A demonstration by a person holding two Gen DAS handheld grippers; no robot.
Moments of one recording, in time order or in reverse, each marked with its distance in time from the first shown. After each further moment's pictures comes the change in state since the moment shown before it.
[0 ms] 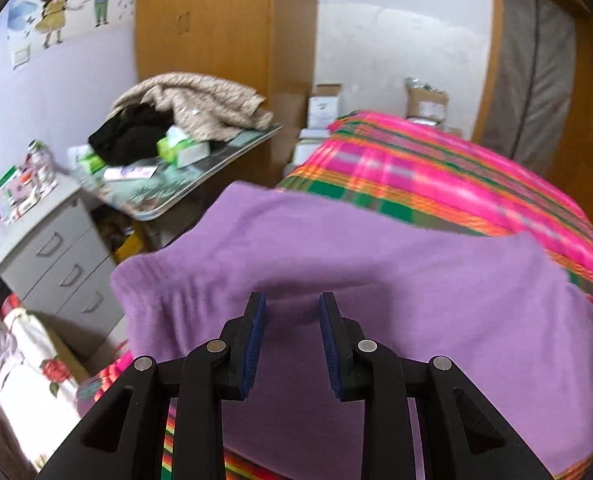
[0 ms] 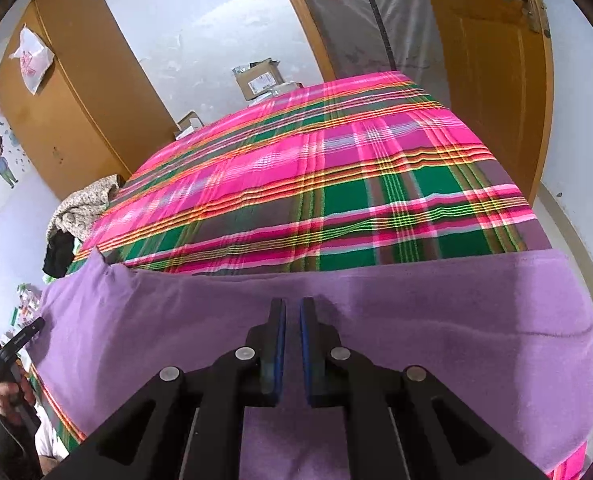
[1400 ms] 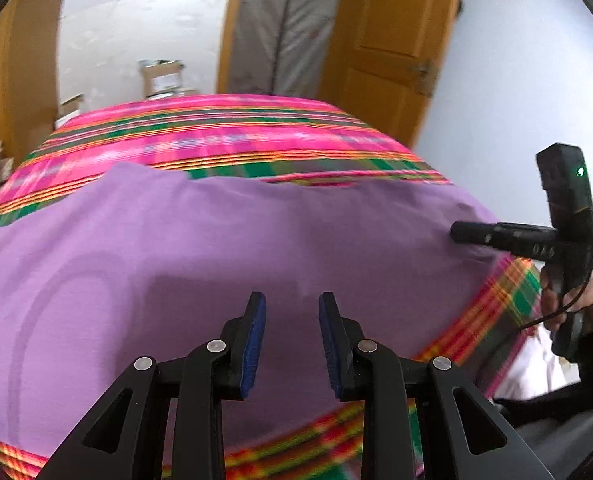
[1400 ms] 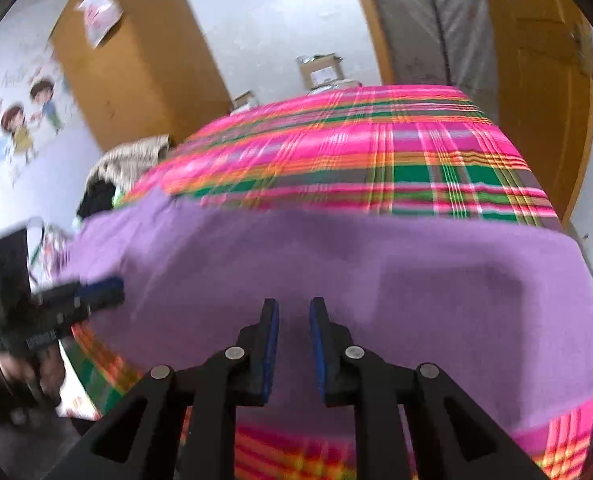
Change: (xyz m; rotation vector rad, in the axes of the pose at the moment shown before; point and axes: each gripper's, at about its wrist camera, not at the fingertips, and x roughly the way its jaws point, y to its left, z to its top) left arm -0.079 -0.195 -0.078 0.468 0.059 -0.696; right arm -0.031 0.029 -0.036 -0.168 0.009 0.143
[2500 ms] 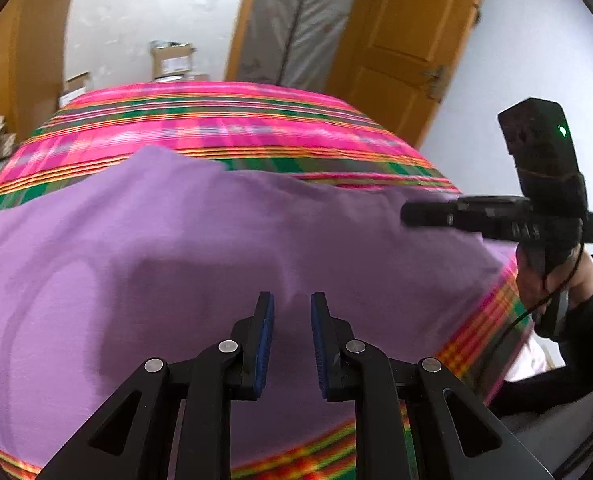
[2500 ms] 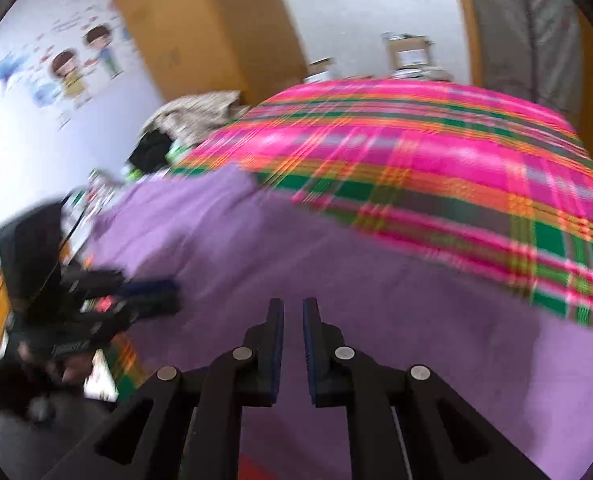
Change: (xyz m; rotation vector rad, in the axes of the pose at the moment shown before) left arm 0.002 0.017 0.003 -0.014 0.057 -0.096; right arm 0.047 0.080 0.016 -0.250 0.176 0.193
